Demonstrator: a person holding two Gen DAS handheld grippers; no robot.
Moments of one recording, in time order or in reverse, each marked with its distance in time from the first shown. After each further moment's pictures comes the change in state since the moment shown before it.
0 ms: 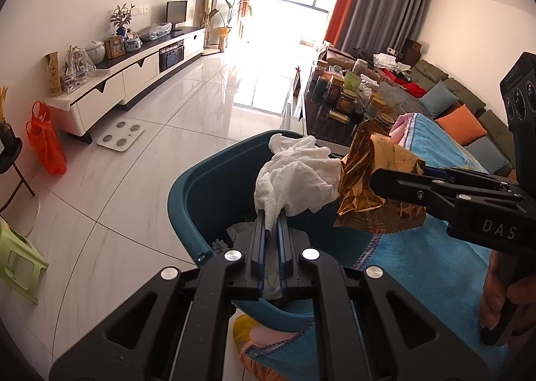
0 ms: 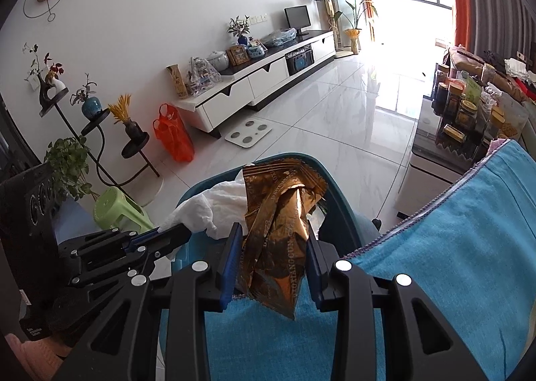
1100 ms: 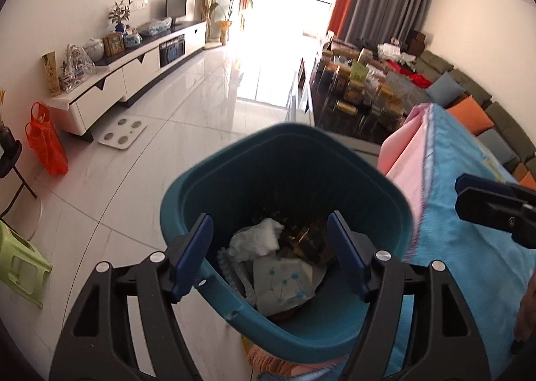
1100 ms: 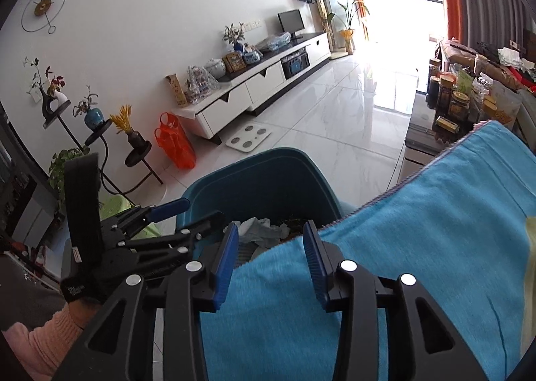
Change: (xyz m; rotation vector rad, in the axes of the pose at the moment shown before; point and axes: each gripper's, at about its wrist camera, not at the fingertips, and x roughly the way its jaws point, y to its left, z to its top) left arm 0.040 0.002 0.012 0.019 0.018 0.007; right arm -0.038 -0.016 -0.023 0.048 -0.042 0.017
